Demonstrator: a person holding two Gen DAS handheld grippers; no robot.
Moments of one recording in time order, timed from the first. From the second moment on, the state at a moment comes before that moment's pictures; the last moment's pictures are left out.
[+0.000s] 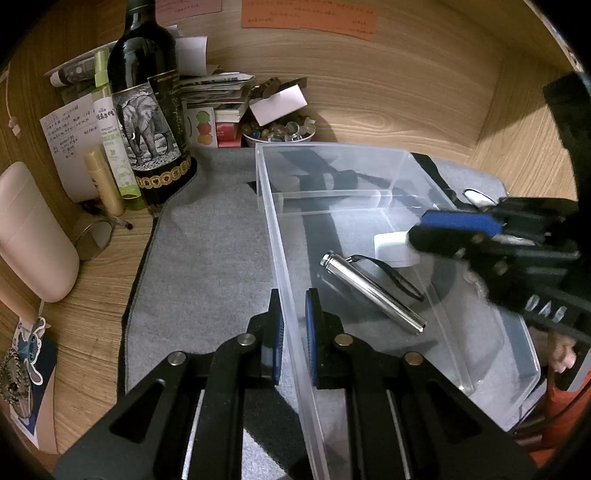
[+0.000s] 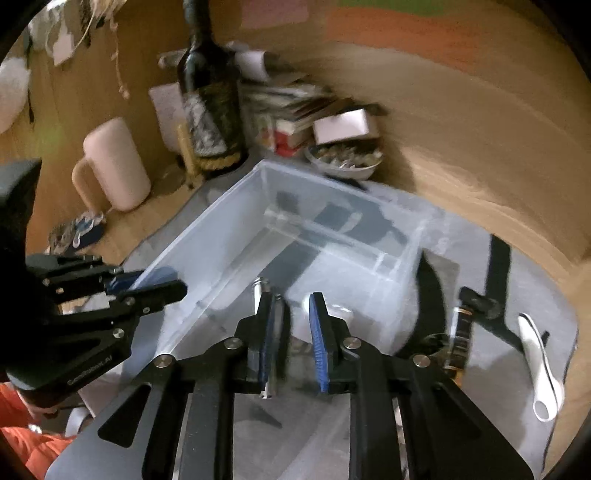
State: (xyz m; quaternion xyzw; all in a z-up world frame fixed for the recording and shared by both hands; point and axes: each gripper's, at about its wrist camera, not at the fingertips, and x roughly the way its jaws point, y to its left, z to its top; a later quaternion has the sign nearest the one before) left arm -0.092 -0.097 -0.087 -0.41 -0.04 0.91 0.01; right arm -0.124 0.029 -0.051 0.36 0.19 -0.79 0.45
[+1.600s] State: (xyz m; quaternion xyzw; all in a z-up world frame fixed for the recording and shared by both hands) left arm -0.091 -0.095 -0.088 -0.42 -0.04 0.91 0.02; right arm -0.214 0.110 -0.113 0.44 0.17 -0.84 0.27
